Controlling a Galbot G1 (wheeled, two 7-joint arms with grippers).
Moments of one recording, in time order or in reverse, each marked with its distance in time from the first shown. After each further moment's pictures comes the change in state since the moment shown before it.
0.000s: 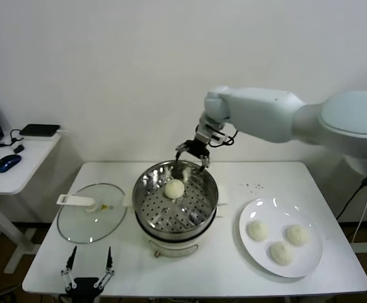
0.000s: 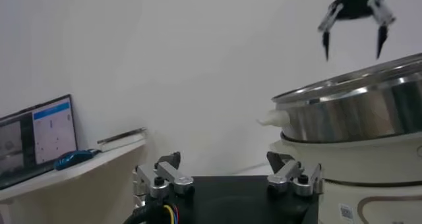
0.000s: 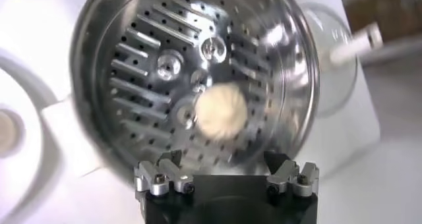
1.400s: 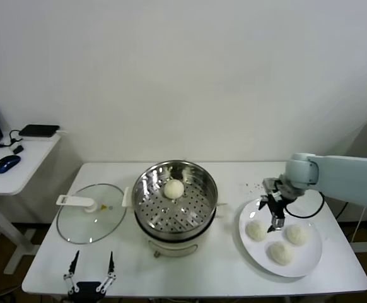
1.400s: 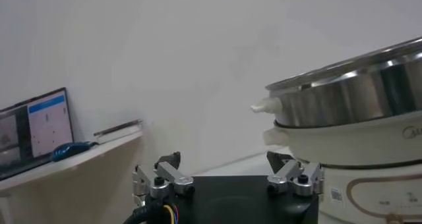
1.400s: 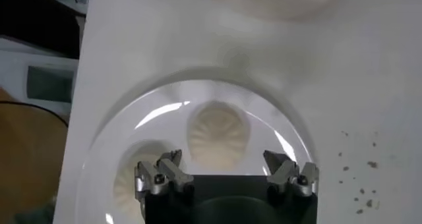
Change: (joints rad) left arm 0.004 -0.012 -0.002 0.028 0.021 -0.001 -0.001; right arm -0.256 -0.520 0.045 0.373 -0.006 -0.689 0.082
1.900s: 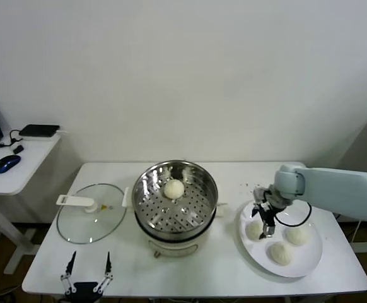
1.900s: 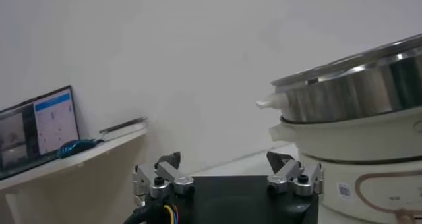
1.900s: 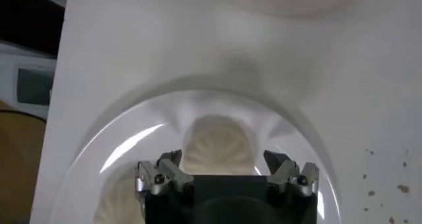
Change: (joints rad) left arm -0.006 0.000 -0.014 0.007 -0.008 0.002 0.001; right arm -0.111 0.033 0.074 -0.048 -0.044 -0.019 0.015
